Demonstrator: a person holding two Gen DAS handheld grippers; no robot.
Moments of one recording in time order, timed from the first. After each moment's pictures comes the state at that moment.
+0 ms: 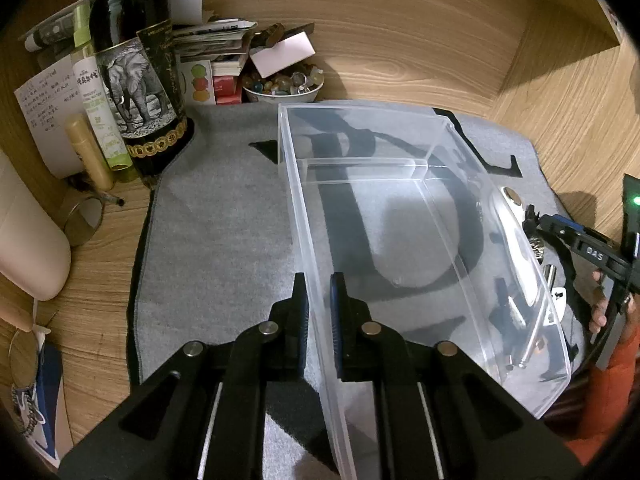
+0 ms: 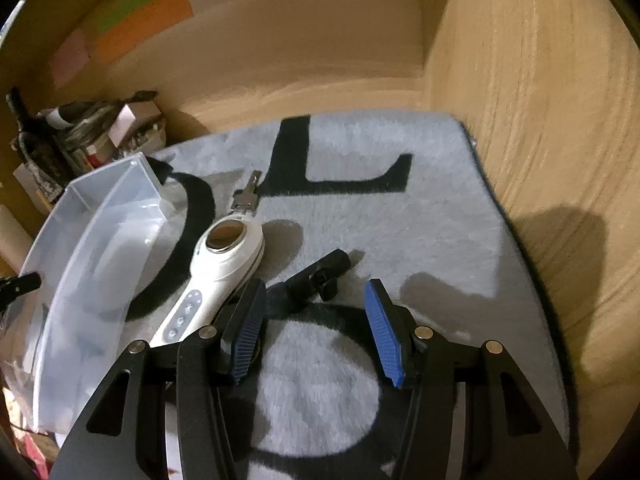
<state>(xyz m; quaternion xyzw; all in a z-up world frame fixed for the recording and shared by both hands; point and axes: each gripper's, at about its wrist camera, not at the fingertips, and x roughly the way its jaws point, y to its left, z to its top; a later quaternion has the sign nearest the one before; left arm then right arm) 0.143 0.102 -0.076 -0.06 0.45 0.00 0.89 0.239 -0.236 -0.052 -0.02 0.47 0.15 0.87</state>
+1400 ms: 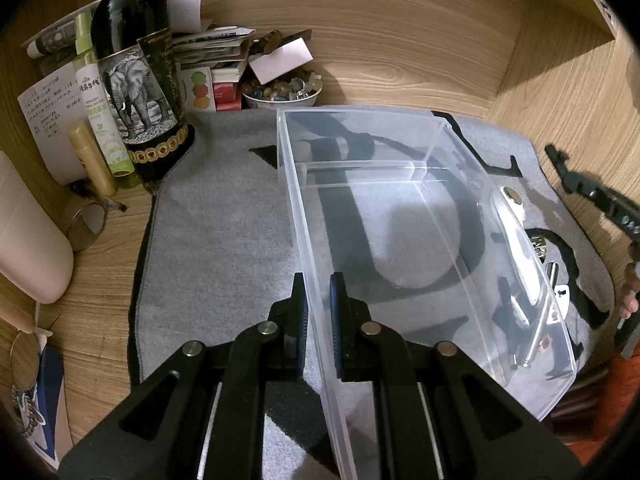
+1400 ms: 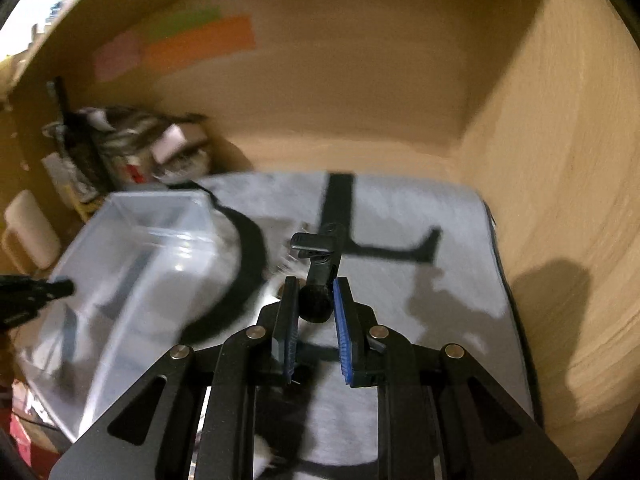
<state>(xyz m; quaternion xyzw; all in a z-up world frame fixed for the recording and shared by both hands) 0.141 0.099 -0.076 -0.05 0.44 0.00 0.90 0.219 -0.193 0.002 -0.08 0.39 0.20 0.90</state>
